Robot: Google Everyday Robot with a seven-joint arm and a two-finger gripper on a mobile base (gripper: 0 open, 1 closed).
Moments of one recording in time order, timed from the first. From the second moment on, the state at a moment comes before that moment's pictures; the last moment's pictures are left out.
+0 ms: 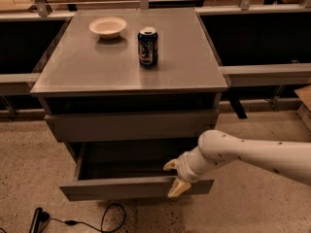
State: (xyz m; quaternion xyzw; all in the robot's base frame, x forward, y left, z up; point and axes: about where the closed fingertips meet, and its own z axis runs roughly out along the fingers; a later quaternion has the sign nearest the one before) arm 0.479 -0.059 0.502 -0.73 0.62 0.17 0.21
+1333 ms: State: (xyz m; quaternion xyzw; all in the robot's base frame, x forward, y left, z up) arm 0.574 -0.053 0.457 -0.68 0.69 0.15 0.21
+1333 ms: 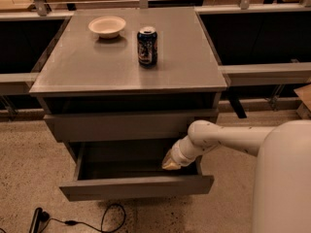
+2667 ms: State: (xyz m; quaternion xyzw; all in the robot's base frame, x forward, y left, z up) arm 0.494 -0.055 0.422 -0.71 0.64 0.26 0.12
